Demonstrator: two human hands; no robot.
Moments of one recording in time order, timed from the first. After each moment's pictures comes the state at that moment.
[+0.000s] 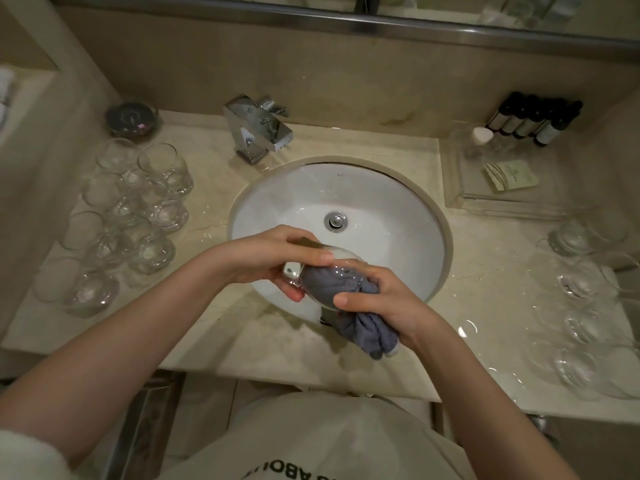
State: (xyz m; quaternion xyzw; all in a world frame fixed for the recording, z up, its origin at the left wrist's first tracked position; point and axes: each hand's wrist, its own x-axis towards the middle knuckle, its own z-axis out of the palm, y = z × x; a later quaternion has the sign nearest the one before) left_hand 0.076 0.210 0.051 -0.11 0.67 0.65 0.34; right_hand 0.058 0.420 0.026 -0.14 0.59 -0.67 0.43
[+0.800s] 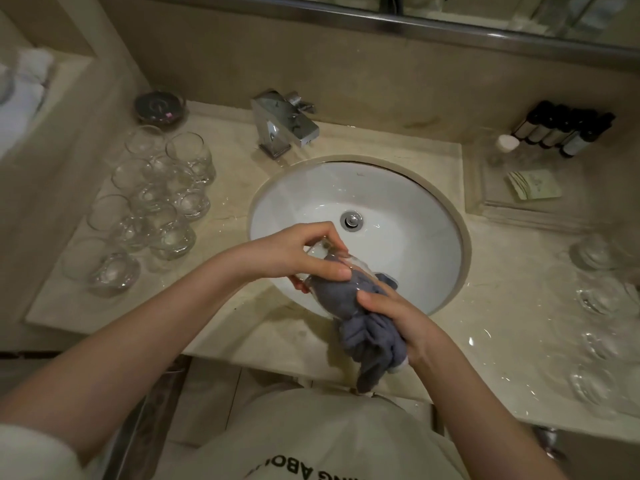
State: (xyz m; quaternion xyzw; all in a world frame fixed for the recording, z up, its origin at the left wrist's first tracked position) left_hand 0.094 0.207 0.052 -0.07 0.76 0.59 0.25; right_hand 0.076 0.410 0.020 0.01 0.39 -0.73 0.56
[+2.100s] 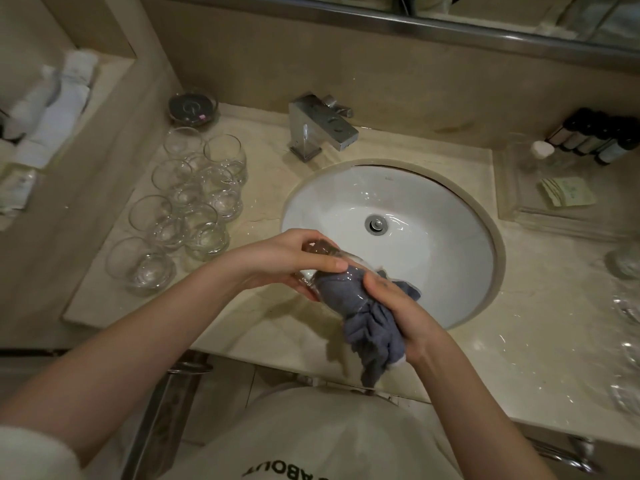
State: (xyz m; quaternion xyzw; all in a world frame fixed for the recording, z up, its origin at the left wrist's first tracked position) left_hand 0.122 0.156 0.051 -0.18 0.68 0.66 0.28; right_hand 0.101 0.350 0.028 0.11 0.41 -0.71 0.56
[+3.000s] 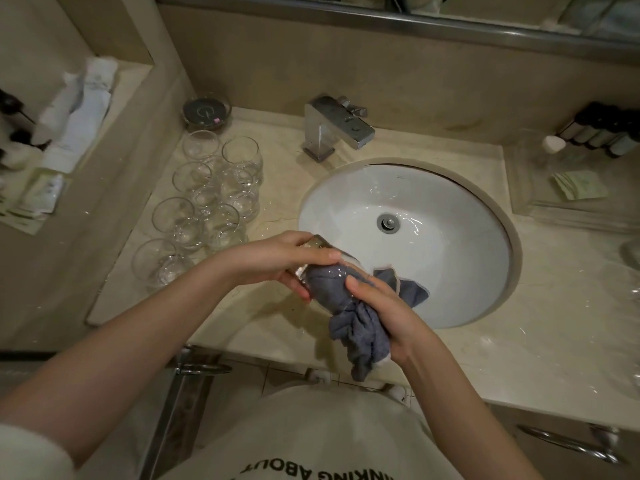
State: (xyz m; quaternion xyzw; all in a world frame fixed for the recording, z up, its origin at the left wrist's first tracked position) left_hand 0.142 0.113 0.041 -0.13 0.68 0.65 0.30; right_hand 0.131 0.308 0.028 0.04 0.43 -0.75 0.50
